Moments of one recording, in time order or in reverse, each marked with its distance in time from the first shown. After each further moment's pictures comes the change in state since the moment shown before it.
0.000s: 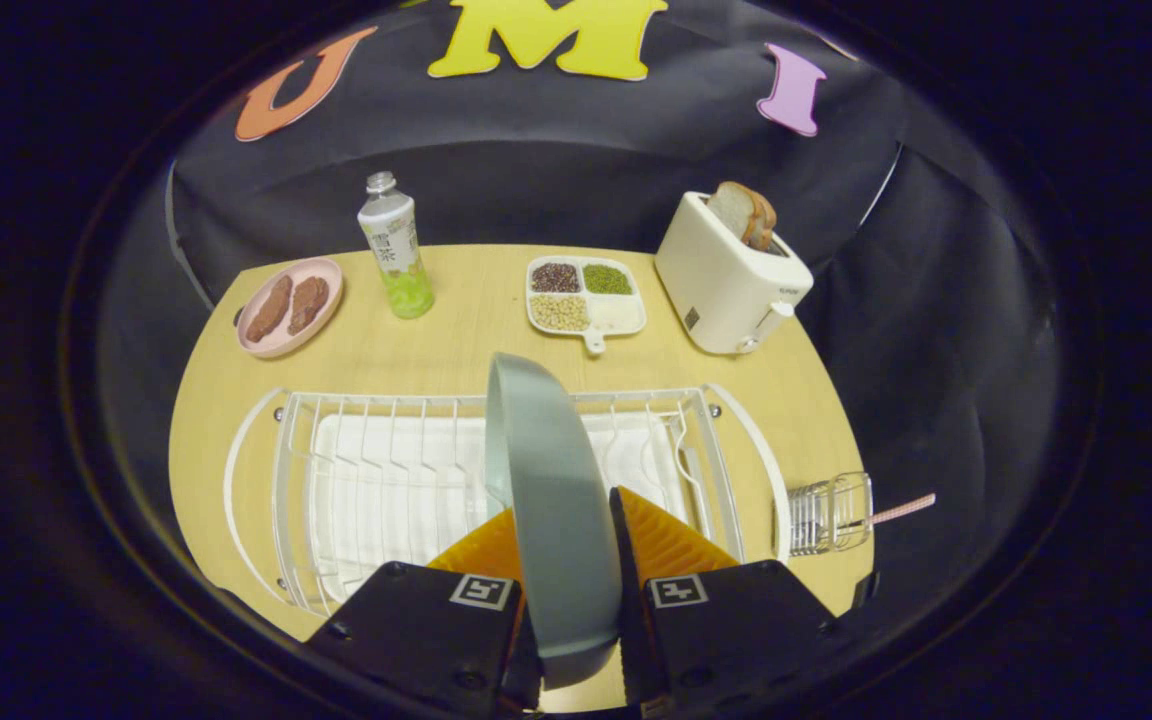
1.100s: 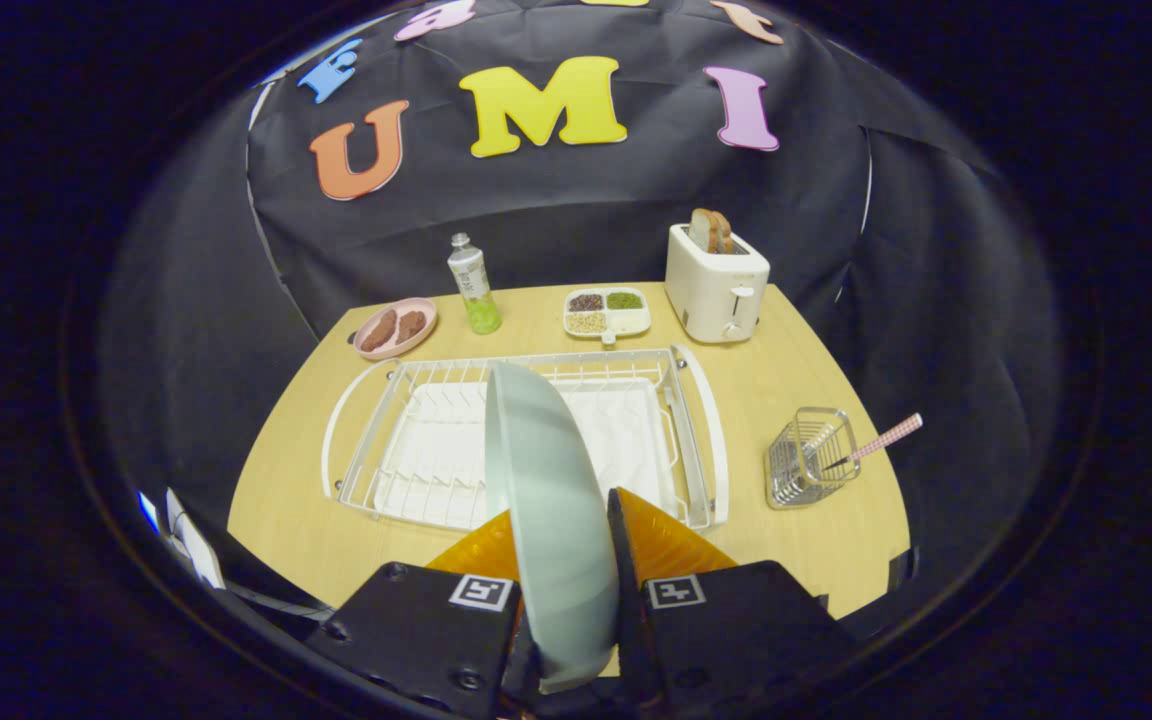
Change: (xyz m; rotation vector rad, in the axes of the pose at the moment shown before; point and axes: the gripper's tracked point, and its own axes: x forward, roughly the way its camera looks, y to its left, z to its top) arm -0.075 -0.065 -0.149 0.084 -0.196 0.364
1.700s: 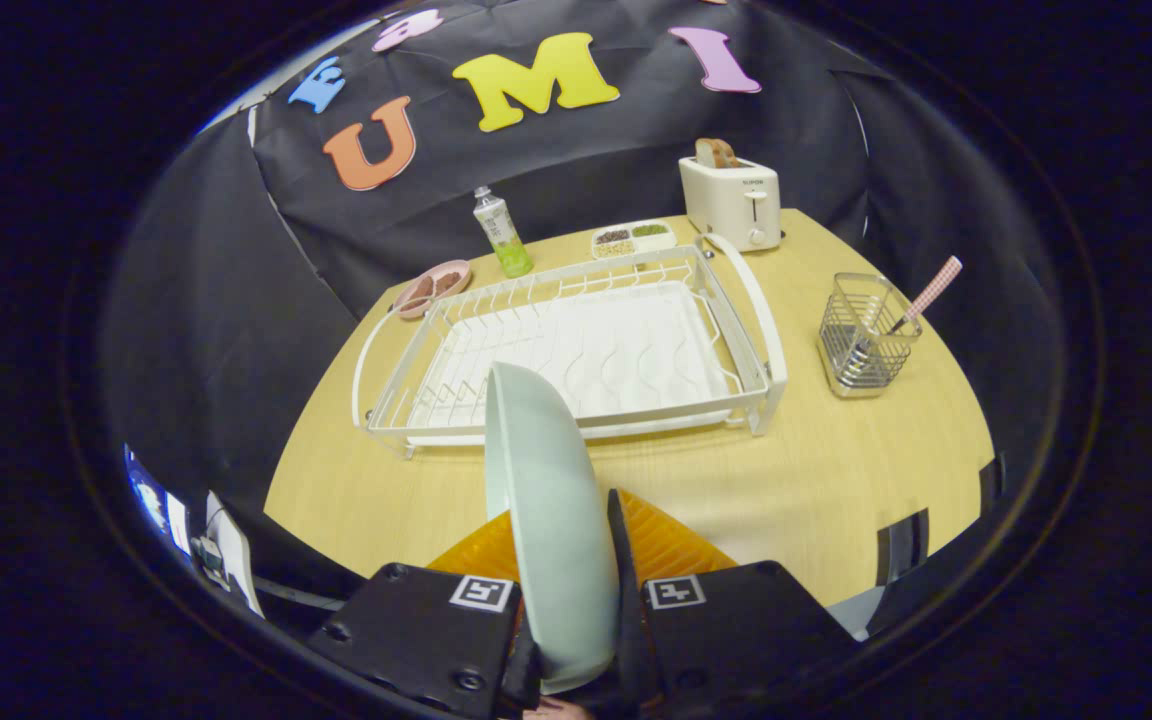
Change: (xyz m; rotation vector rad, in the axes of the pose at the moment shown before) arm 0.028 0.016 -0.106 0.101 0.081 0.161
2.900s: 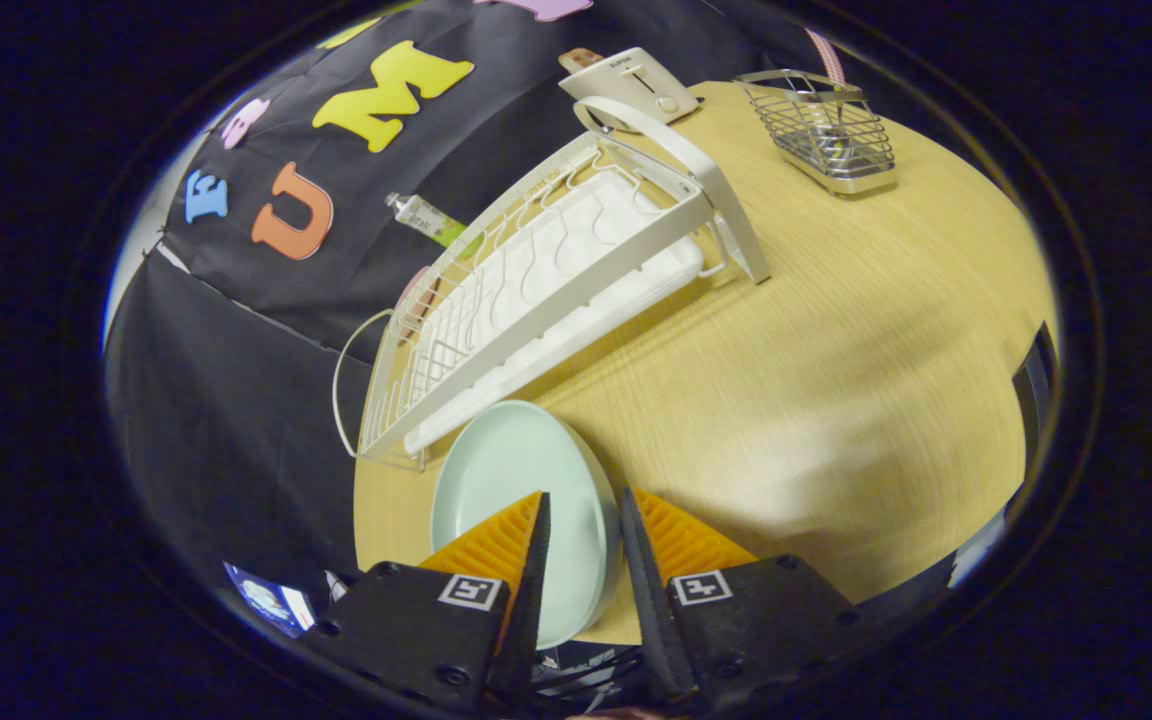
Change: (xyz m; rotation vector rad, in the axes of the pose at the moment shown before) arm 0.056 -0.014 -0.040 0.374 0.107 0.228
